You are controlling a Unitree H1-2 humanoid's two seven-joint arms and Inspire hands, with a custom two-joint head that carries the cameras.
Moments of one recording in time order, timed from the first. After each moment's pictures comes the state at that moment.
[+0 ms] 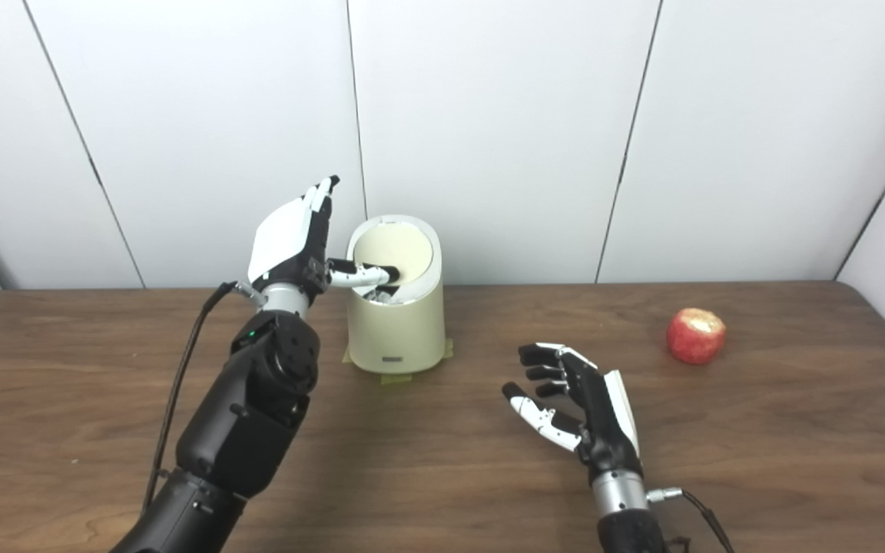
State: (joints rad) left arm -0.72 0.04 -0.25 0.32 0.75 0.46 0.12; right arm -0.14 -0.07 0.02 0.08 -0.28 -0.05 -0.12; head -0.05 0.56
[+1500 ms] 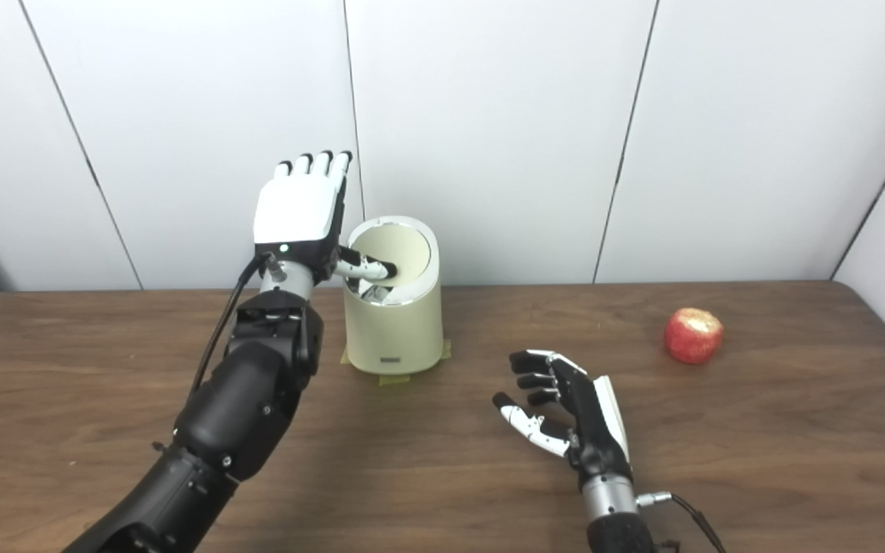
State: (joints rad) left arm -0.78 0.10 -0.36 0.34 1.26 0.46 -0.08; right arm -0.14 -0.05 0.03 0.06 -0.30 0.00 -0.12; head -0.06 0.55
